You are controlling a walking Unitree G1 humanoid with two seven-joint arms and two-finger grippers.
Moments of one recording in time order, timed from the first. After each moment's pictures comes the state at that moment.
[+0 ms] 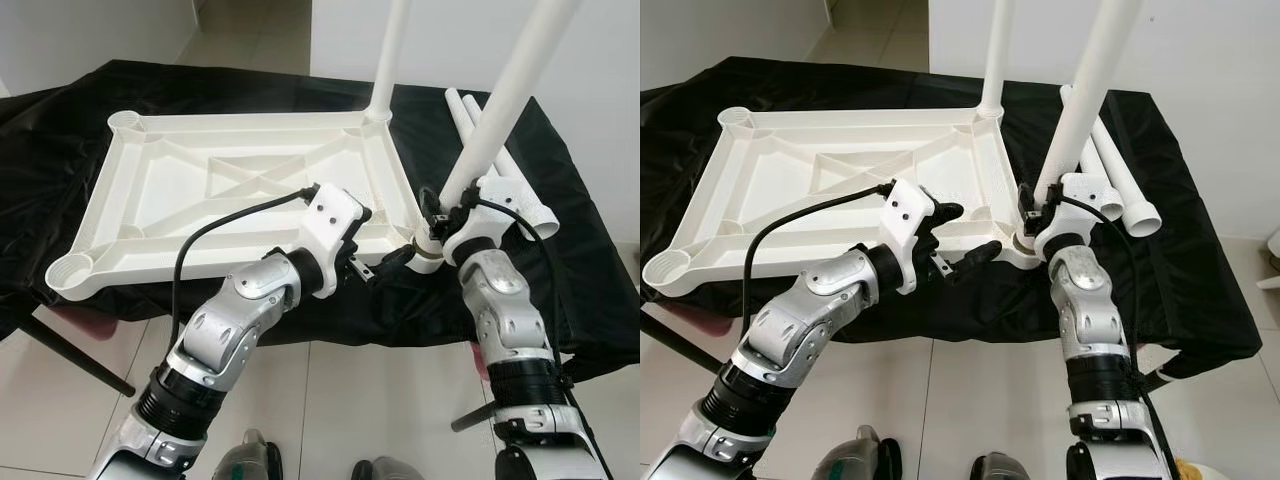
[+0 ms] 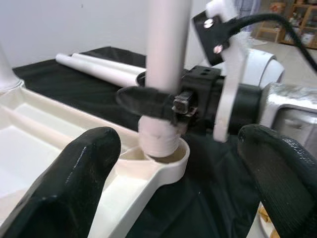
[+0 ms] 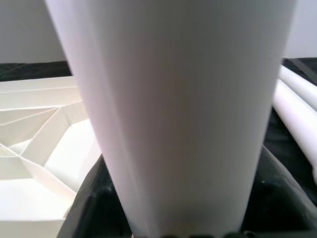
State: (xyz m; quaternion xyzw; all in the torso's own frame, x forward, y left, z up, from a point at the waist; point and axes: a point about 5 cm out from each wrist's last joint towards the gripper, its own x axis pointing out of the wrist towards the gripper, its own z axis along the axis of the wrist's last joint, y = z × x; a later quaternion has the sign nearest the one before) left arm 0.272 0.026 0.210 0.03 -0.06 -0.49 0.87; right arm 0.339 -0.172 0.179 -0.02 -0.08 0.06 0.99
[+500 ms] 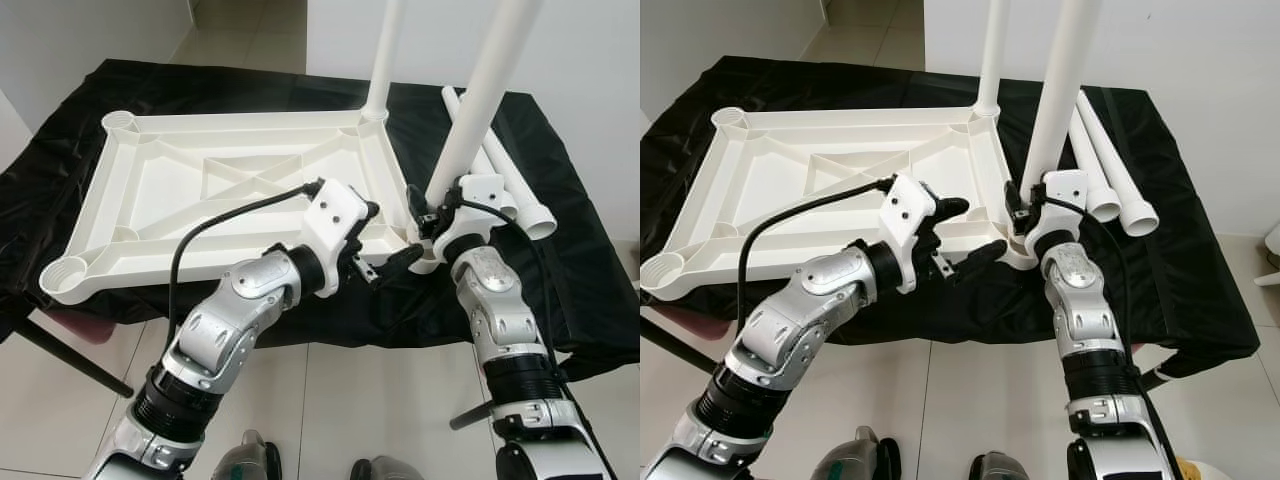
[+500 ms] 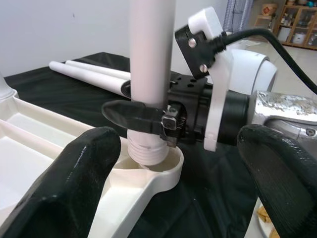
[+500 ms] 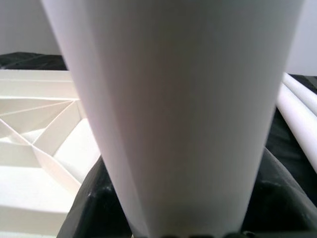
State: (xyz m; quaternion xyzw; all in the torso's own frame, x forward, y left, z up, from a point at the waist) left arm 0.266 0.025 0.218 0.03 -0.07 -0.50 0.86; right arm 0.335 -0.166 0.180 -0.06 -0.10 0.10 0.99
